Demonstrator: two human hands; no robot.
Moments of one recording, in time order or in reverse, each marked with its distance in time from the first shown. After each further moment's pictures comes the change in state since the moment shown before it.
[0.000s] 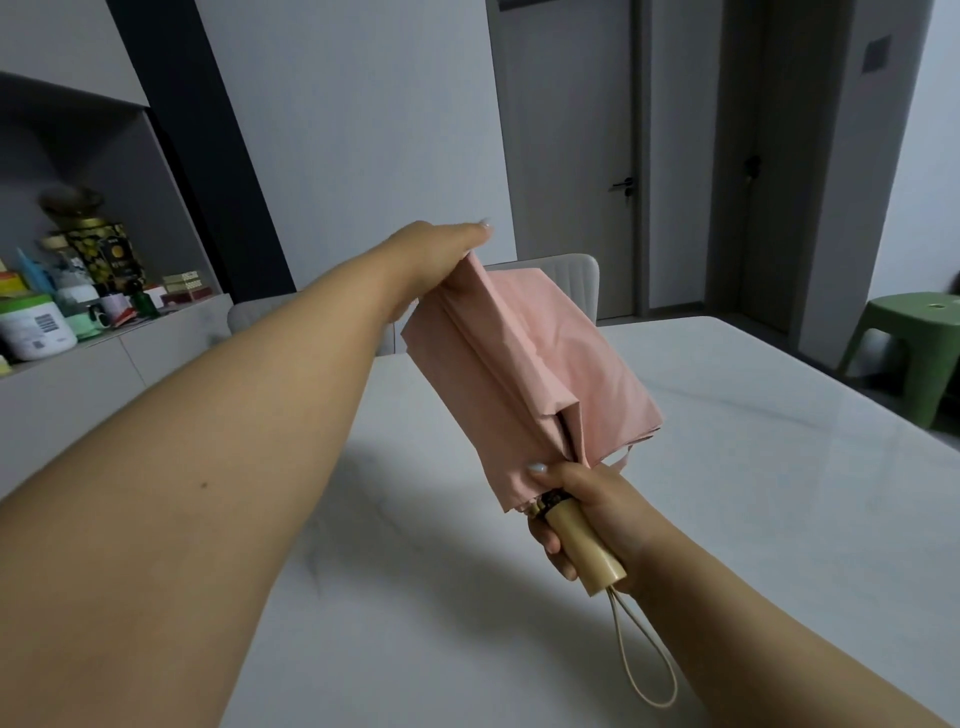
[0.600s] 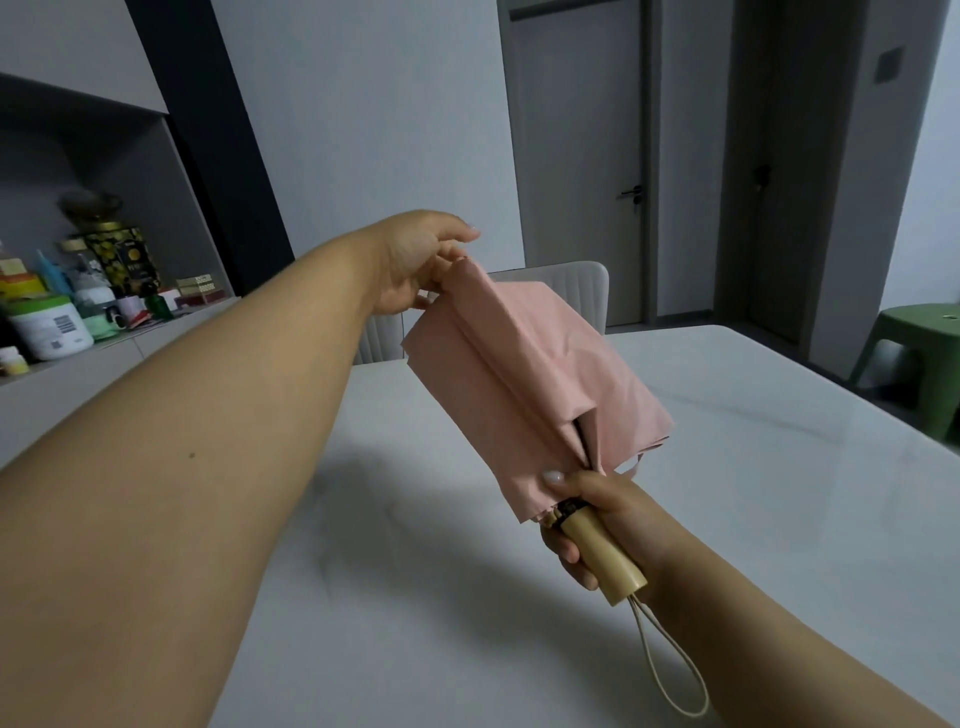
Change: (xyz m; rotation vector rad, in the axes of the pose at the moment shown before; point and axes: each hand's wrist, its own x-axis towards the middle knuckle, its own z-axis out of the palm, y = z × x) left_hand -0.008 0.003 -0.025 -0.277 -0.198 -0.063; right_hand -0.001 -0.002 -0.002 0.029 -0.046 0.020
